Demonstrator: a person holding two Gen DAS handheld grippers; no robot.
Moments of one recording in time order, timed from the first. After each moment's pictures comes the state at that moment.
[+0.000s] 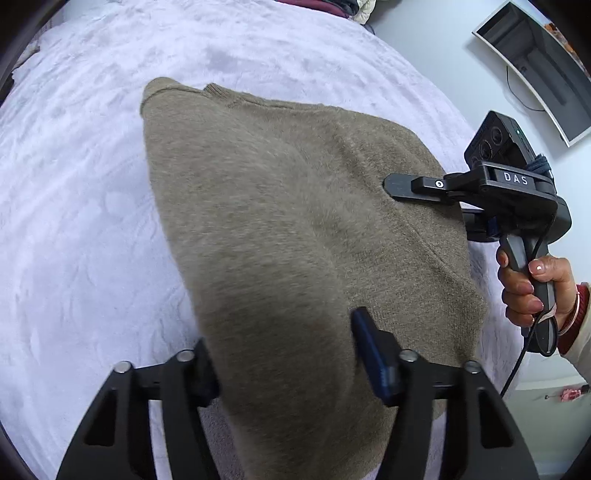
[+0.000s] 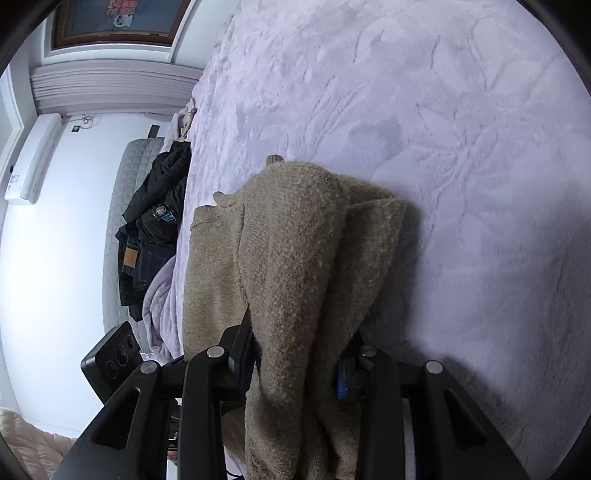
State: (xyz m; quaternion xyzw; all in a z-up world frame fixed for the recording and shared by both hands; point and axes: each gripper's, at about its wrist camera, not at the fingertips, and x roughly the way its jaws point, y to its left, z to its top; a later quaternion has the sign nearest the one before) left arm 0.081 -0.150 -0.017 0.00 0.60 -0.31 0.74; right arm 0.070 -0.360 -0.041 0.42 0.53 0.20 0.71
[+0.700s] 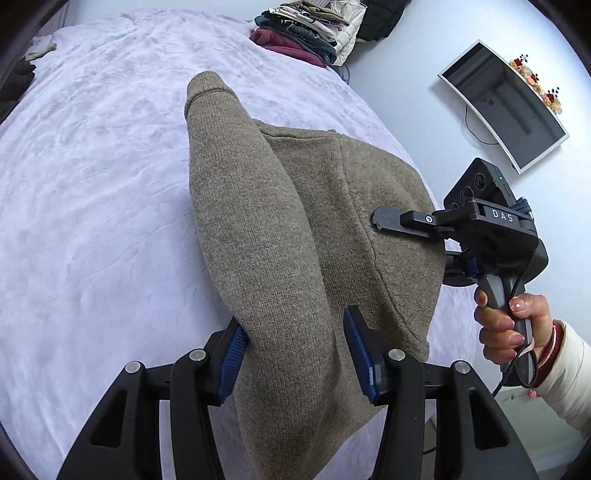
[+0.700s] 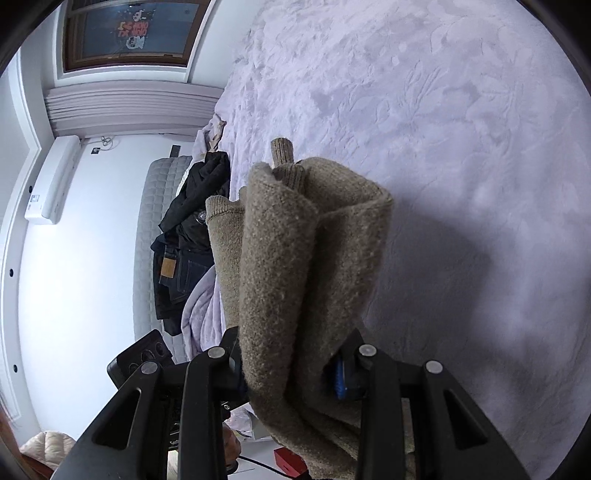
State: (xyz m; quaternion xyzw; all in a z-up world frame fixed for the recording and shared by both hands) left arm 0.047 -0.070 0.066 -0.06 0.55 -0.36 0.75; right arm 0.021 -0.274 0.041 0.47 0.49 0.20 0.70
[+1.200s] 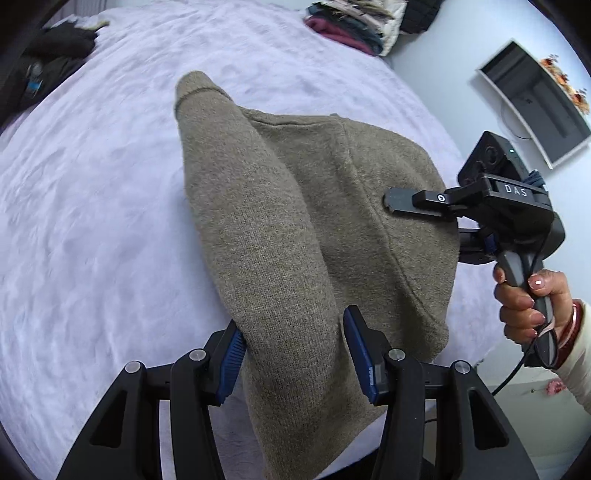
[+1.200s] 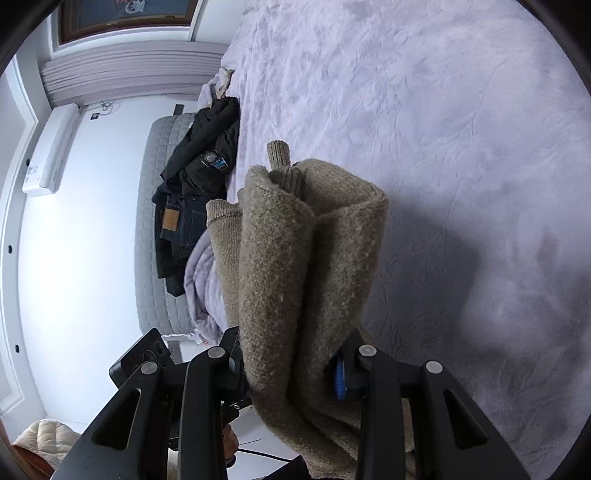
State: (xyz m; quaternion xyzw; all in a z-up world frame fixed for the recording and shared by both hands) left arm -0.007 0.020 0.046 -0.04 0.59 -0.27 0.76; right arm 0.016 -0.160 0.012 0.45 0.55 0.24 0.67
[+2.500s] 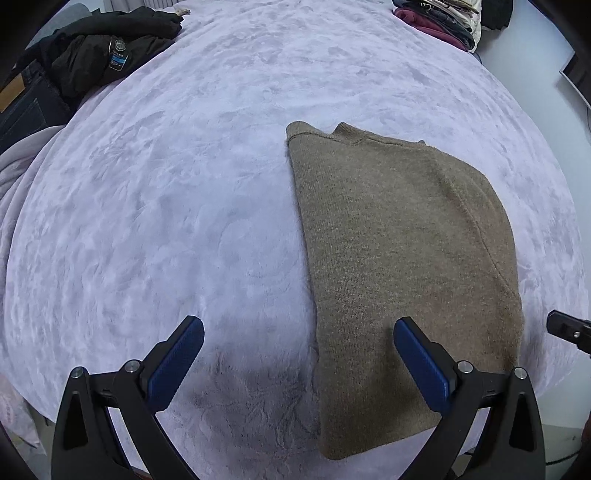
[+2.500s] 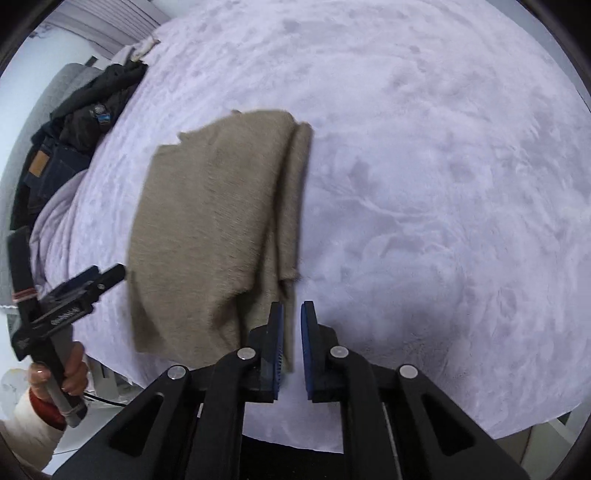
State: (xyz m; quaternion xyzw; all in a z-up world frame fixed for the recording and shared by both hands) left arm -0.013 0.068 0.023 0.03 0.60 -0.10 0.79; right arm -0.082 -0.142 0.045 0.19 0.61 0.04 0.77
